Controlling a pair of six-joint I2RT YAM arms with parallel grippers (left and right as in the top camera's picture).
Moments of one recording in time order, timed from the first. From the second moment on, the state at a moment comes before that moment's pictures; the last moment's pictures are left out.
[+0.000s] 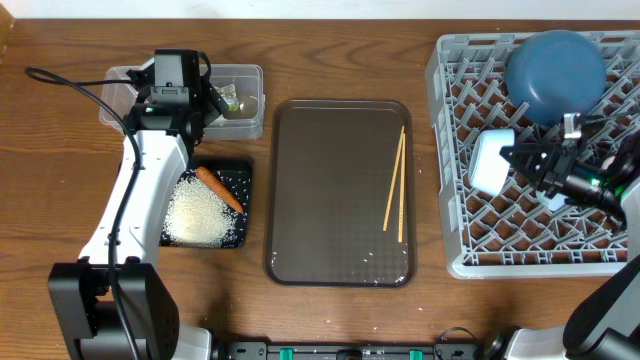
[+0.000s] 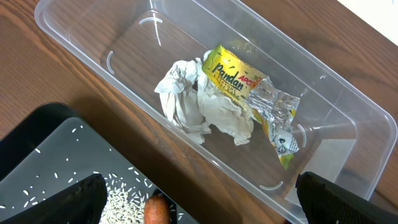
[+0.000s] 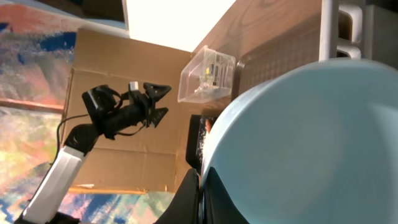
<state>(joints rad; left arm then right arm) -0.02 1.64 1.32 -0.65 -0.29 -0.64 -0.53 1.62 1.10 -1.04 -1.38 -0.22</state>
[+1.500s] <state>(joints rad) -0.02 1.64 1.32 -0.65 -0.29 -0.64 -0.46 1.61 1.03 -1.01 -1.49 -0.16</state>
